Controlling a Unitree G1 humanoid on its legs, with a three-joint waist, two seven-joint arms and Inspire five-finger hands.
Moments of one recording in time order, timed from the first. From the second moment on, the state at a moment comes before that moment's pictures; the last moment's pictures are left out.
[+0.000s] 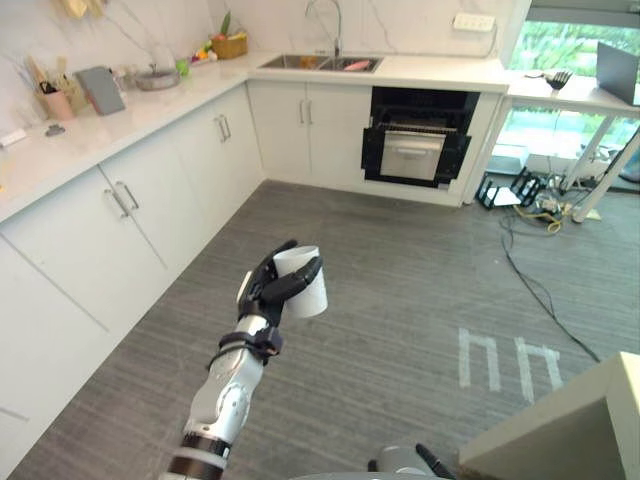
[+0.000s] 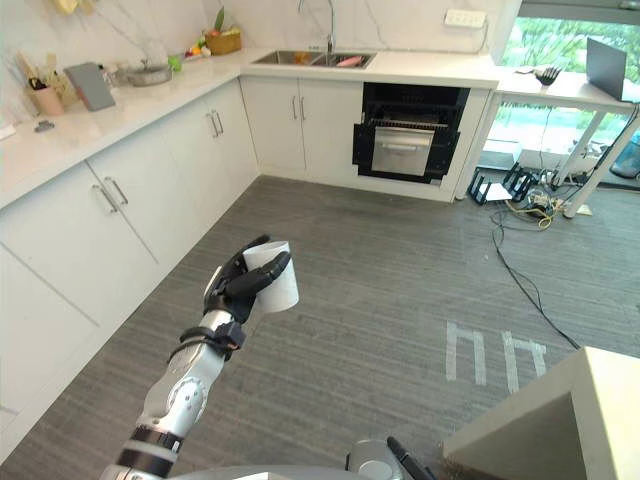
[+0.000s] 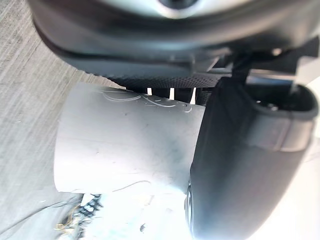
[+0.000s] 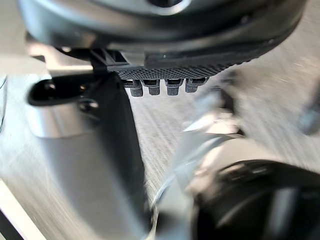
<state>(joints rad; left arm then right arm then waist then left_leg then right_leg) -0.01 0.14 -0.17 0.04 -0.65 0.05 0.09 0.24 -0.16 -0.18 1.02 0.68 0.02 0.08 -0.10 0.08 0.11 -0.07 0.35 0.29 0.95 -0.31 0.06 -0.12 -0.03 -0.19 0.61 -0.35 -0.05</state>
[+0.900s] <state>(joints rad) 0.11 0.13 -0.05 -0.15 -0.59 0.01 0.02 0.27 -0.05 -0.15 0.76 0.64 -0.05 0.05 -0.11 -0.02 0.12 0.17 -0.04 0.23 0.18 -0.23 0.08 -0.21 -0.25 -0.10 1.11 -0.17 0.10</state>
